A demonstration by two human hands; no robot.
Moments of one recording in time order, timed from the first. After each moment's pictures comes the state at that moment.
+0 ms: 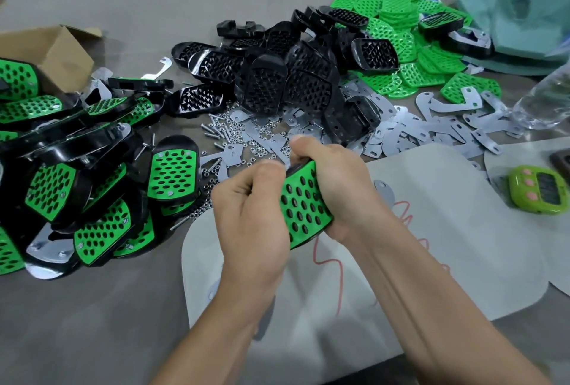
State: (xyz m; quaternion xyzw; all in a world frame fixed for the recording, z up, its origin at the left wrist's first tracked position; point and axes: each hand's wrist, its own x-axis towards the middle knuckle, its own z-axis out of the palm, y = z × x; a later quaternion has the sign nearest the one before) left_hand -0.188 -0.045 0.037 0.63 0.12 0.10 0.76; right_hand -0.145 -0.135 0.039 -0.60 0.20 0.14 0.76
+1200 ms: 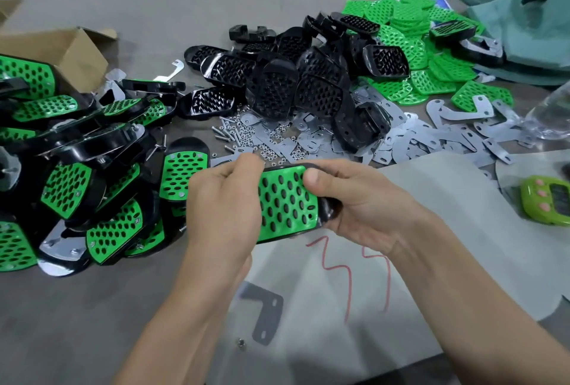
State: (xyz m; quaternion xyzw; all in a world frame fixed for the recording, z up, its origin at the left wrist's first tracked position) left_hand -0.171 -0.010 0.062 0.71 0.18 0.07 0.68; right_hand -0.151 -0.163 0.030 -0.47 -0.05 0.32 0.82
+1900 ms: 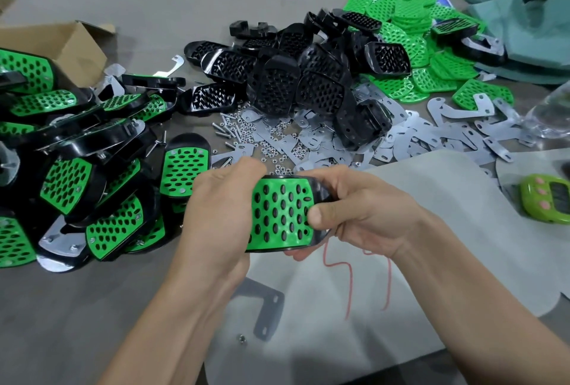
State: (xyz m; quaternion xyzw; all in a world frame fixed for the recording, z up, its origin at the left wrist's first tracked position) left_hand -0.180 -0.005 0.064 0.65 0.16 -0.01 0.75; right_hand -0.156 -0.167 0.036 -0.47 -0.10 0.41 0.78
